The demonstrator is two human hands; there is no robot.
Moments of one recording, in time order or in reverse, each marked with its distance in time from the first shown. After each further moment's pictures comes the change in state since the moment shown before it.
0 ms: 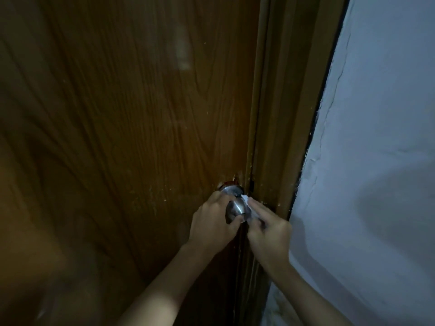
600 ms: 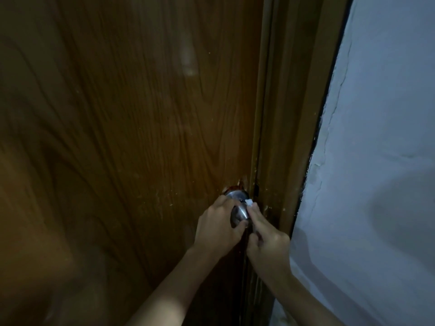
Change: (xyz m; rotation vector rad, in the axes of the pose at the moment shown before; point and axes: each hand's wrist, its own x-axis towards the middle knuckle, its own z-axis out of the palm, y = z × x) left_hand 0.002 0.000 -0.002 0.002 -0.017 0.000; right_hand -0.009 0.006 0.004 -0.121 -0.076 -0.137
